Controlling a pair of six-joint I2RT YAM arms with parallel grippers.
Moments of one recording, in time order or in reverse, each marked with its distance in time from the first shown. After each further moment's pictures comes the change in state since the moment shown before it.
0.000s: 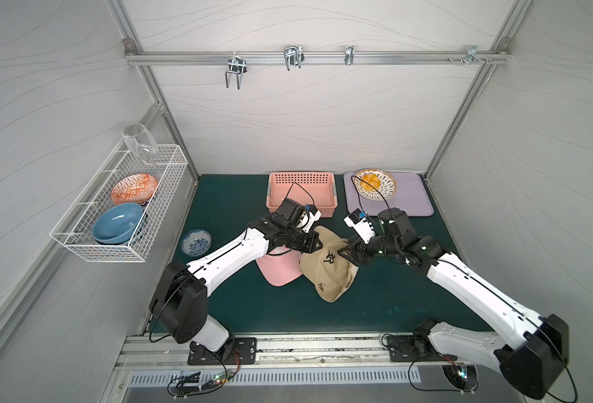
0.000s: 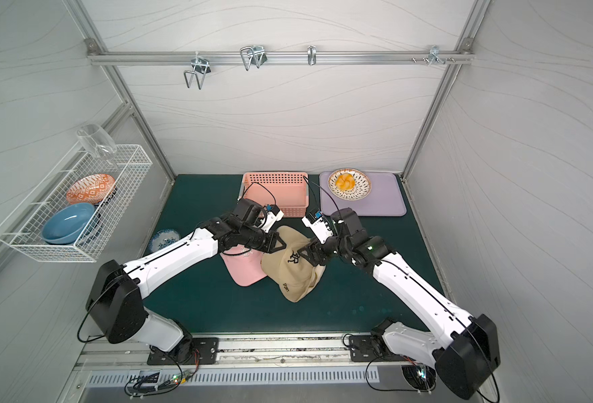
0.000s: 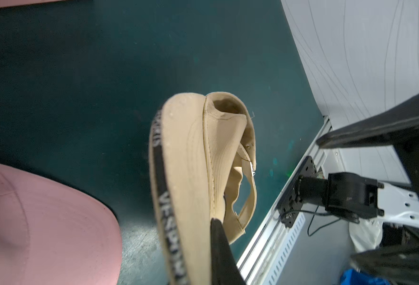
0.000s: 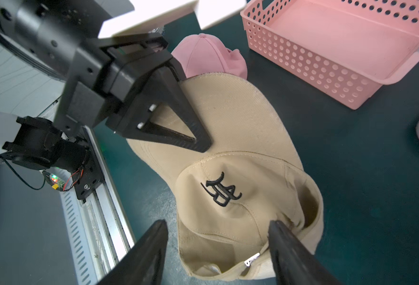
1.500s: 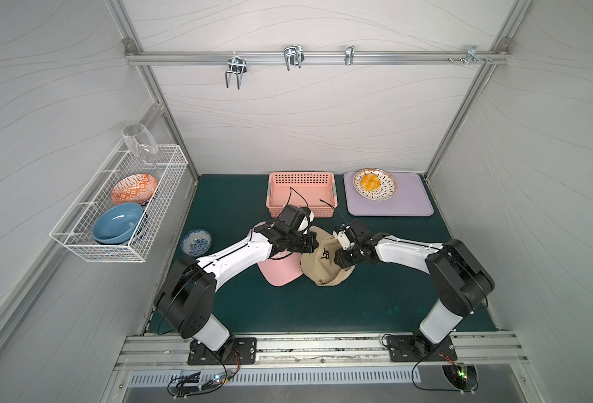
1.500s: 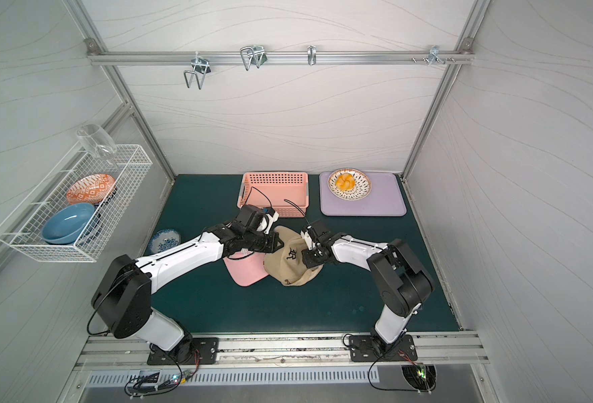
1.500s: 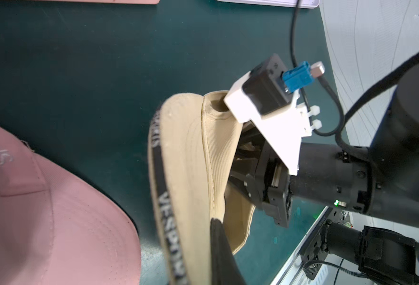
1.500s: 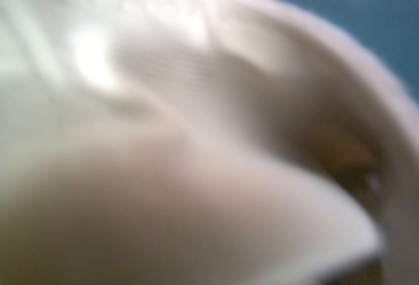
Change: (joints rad) left arm -0.001 0.039 -0.084 0.139 -0.141 -0.111; right arm 0.028 0.560 -0.024 0.199 0.253 0.231
